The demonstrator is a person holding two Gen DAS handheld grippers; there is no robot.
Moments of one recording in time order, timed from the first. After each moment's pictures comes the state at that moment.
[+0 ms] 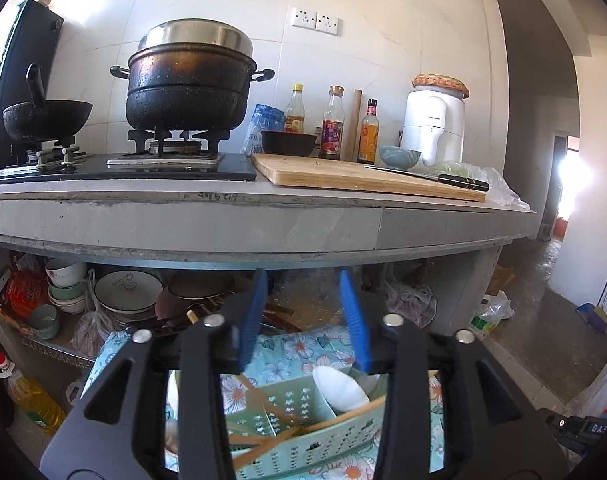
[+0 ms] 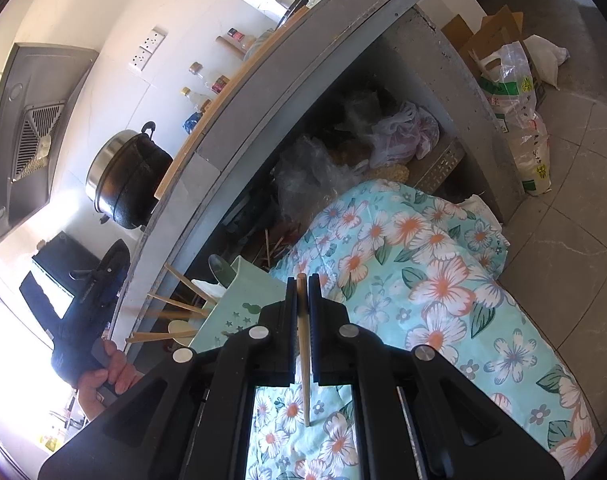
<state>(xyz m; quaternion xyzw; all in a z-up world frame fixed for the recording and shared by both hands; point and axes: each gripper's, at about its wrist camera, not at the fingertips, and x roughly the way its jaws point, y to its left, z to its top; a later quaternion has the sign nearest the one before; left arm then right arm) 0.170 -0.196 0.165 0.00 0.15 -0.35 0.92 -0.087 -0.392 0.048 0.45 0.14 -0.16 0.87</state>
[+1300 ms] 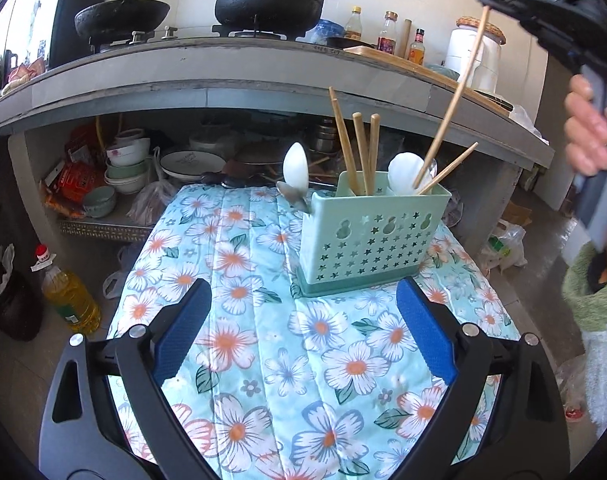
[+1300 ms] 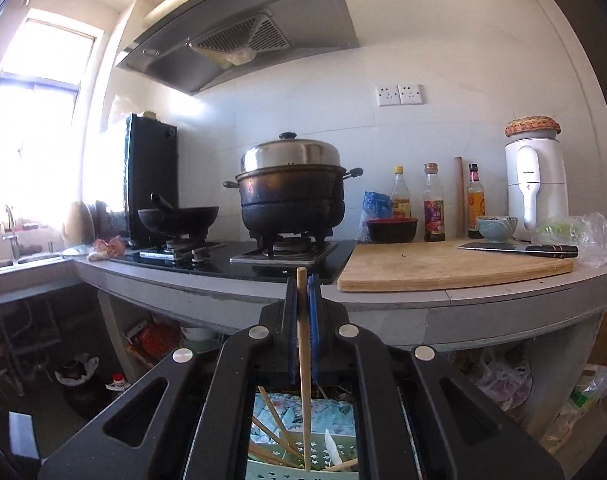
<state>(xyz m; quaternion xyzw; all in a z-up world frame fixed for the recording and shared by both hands) 0.092 -0.056 0.072 0.01 0.30 -0.28 0.91 0.062 -0.257 0.236 0.02 0.04 -0.06 1.00</state>
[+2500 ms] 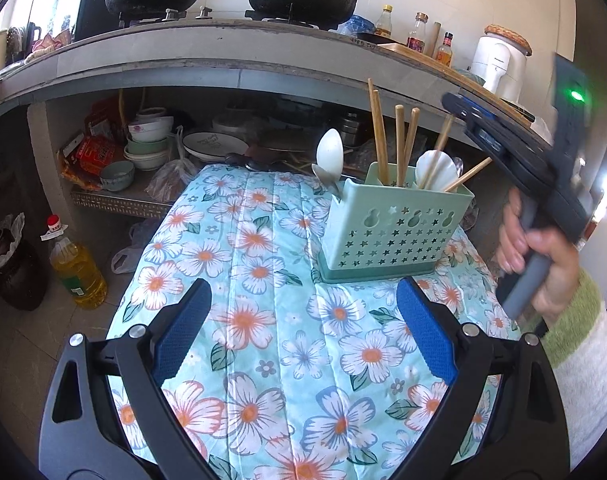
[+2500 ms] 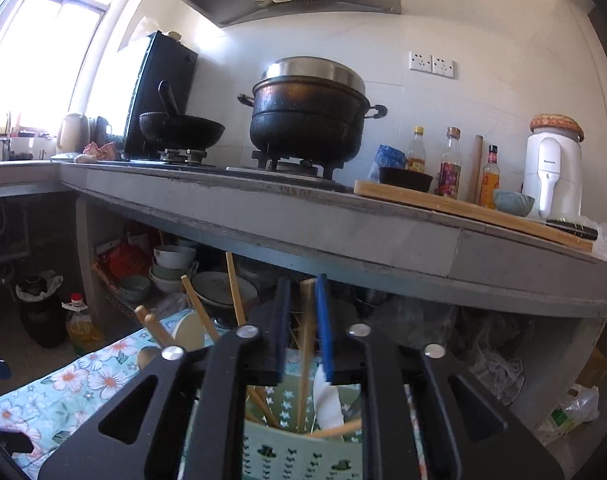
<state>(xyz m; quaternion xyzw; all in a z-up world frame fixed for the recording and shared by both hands) 0.093 -0.036 0.061 -0.01 0.32 -0.25 0.91 0.096 -0.244 0.122 -0.06 0.09 -0.08 0.99</state>
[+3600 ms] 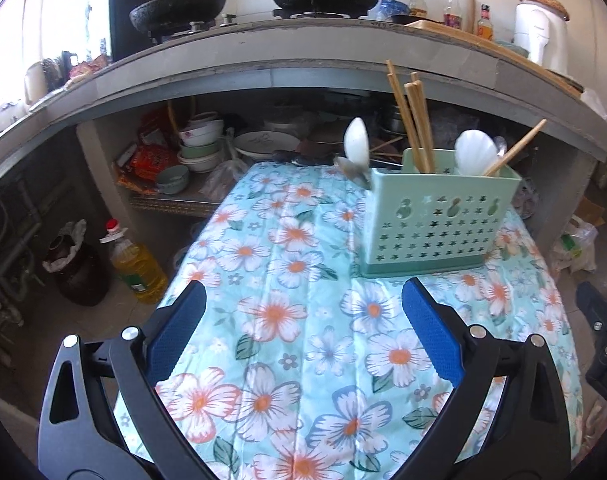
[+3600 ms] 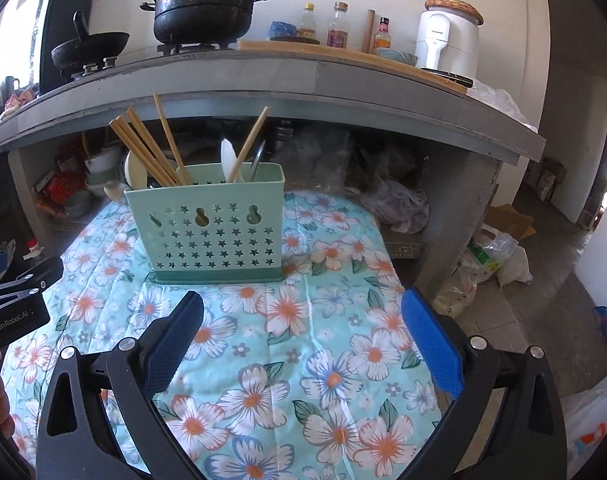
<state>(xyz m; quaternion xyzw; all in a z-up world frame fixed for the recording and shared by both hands) 0.081 -0.077 0.069 0.06 0.33 -0.11 0.93 -0.032 -0.243 0.081 0.02 0.30 -0.25 0.92</state>
